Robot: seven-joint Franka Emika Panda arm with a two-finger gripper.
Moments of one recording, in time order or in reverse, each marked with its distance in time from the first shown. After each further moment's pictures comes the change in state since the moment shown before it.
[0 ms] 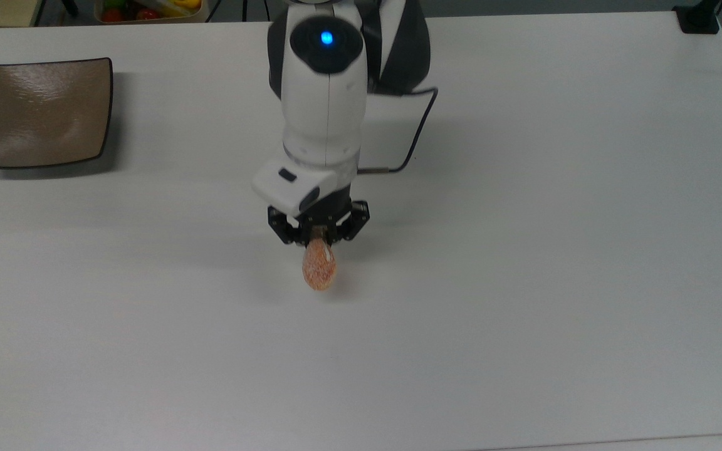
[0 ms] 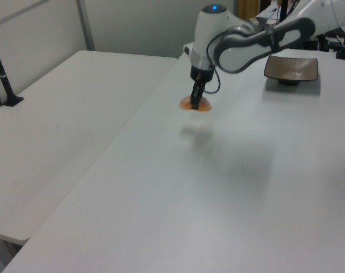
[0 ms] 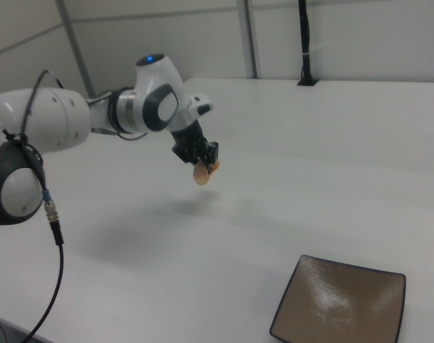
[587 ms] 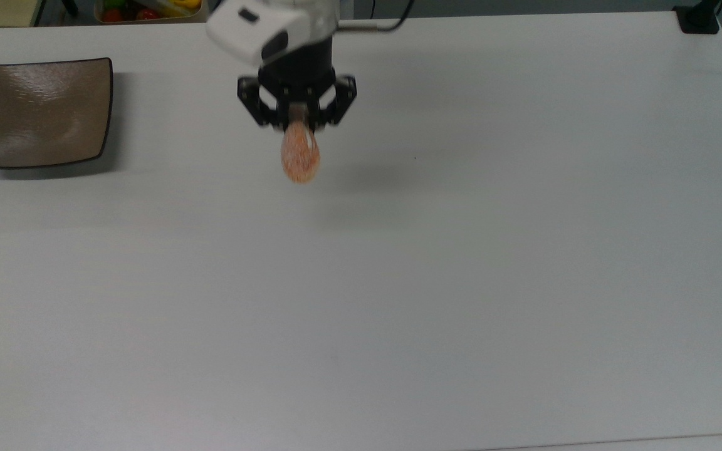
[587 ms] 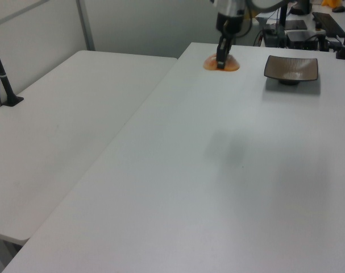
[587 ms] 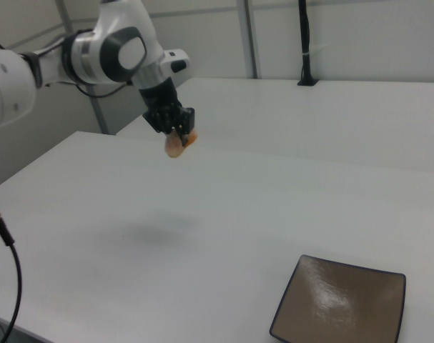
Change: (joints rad) arm -0.011 -0.328 0.000 -0.105 0.011 -0.275 0.000
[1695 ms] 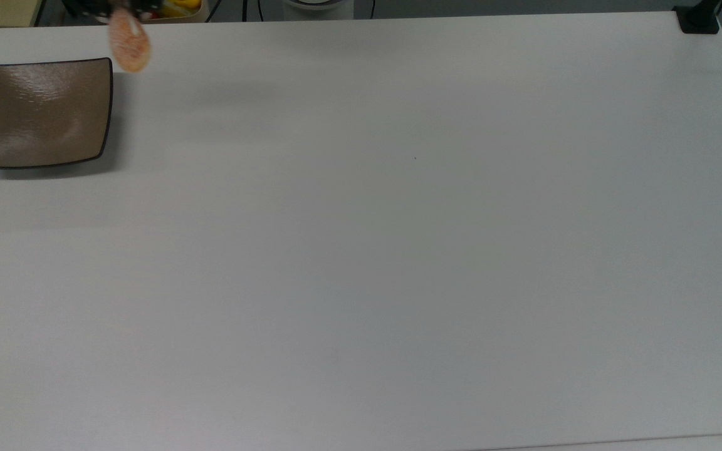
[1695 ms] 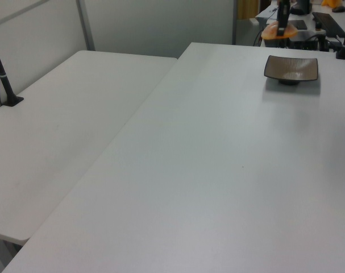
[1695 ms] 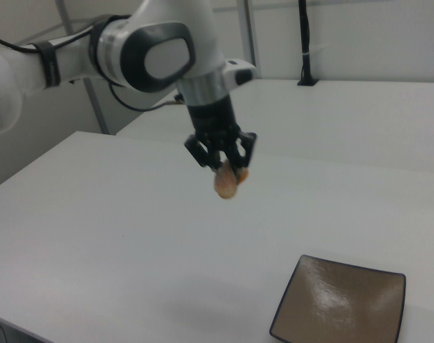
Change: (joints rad) arm -0.392 -0.236 -0.005 -0.201 0.006 -0.134 -0.533
